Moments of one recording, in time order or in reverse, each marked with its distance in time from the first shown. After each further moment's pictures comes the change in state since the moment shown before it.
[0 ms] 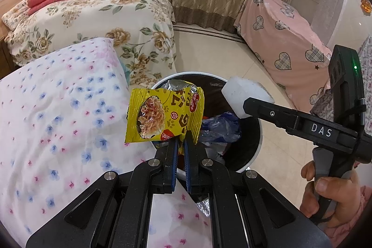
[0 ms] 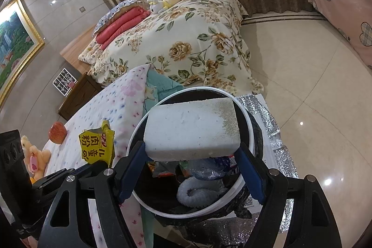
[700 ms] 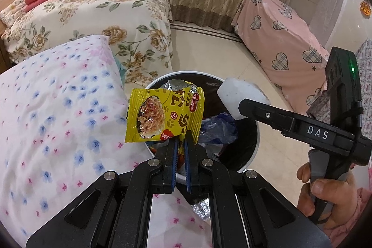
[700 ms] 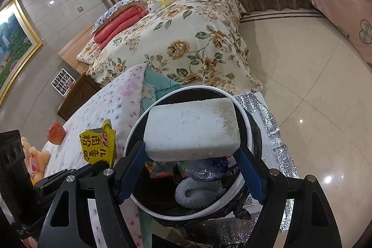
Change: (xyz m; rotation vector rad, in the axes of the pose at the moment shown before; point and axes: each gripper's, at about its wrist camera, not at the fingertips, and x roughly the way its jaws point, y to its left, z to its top) left arm 0.006 -0.001 0.003 -0.012 0.010 -0.026; right arm 0.003 -0.004 0.003 0.003 0.010 -0.002
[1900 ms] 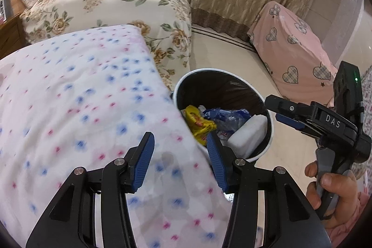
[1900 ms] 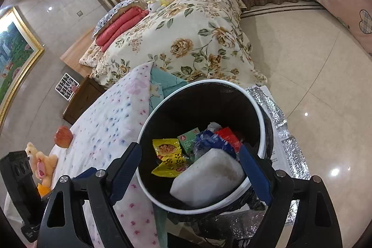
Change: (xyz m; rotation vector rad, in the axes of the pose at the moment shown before) left arm -0.036 0.039 -0.029 -0.125 -0.026 0.053; right arm -0.006 0.011 -0.006 0.056 0.010 0.037
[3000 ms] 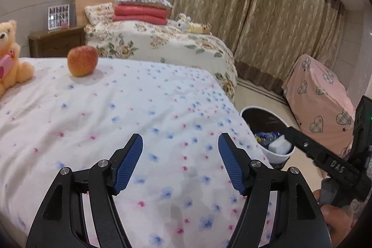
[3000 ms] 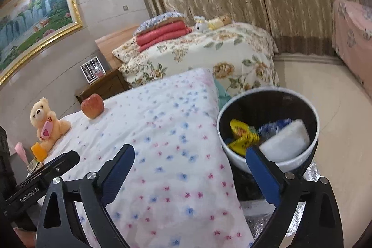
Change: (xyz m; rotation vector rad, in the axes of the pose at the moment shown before) left arm -0.139 0.085 -0.086 -0.156 -0.345 0.224; right arm -0.038 0.132 -0.092 -0.307 -0.232 0.035
